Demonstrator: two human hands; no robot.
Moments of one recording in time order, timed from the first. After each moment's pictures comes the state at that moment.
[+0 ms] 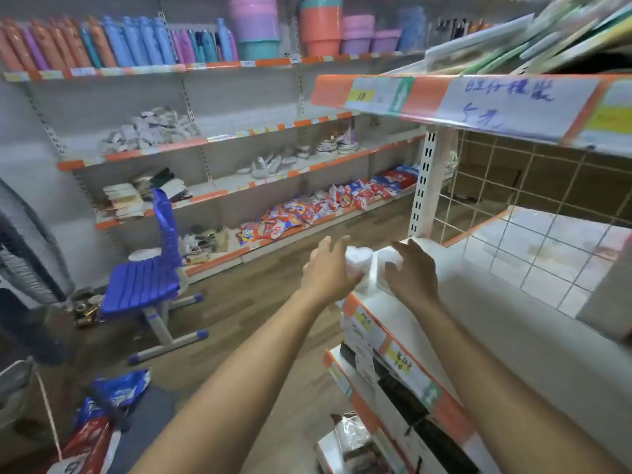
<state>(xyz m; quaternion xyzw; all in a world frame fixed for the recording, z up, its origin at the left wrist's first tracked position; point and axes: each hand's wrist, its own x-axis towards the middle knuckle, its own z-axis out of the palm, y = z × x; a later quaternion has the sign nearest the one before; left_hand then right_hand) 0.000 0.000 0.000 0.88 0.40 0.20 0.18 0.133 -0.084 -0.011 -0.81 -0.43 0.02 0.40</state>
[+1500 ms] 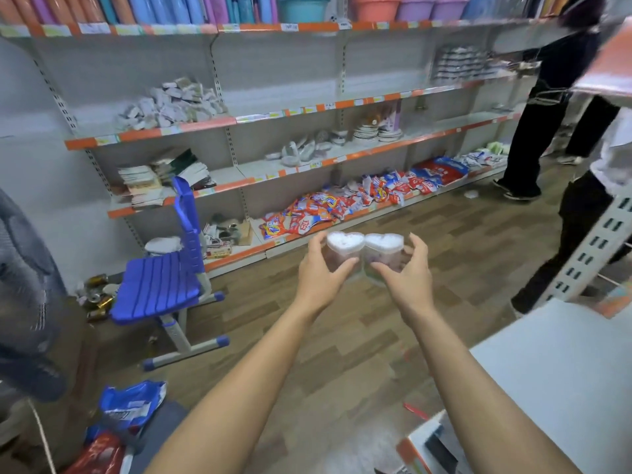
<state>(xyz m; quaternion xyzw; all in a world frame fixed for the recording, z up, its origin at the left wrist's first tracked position) -0.060 0.262 -0.036 0.72 0.41 0.40 0.39 0.074 0.193 -0.039 -0.69 -0.35 0.19 0.61</state>
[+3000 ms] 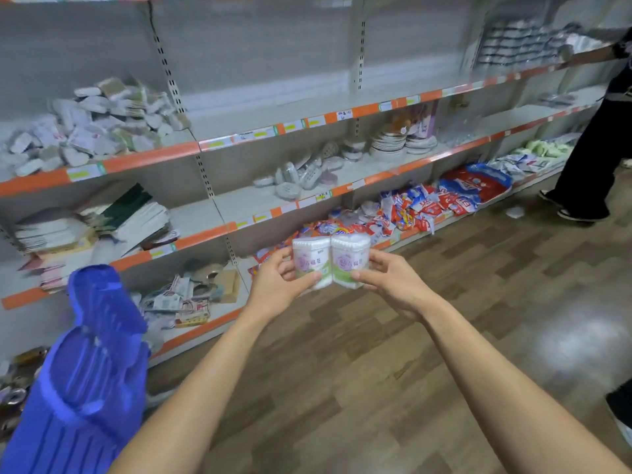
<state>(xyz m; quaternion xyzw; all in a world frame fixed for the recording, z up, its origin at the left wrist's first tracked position) 0.081 0.851 -0.059 0.62 0.41 0.38 0.54 0.274 0.779 -0.055 -0.54 -0.42 0.49 0.54</state>
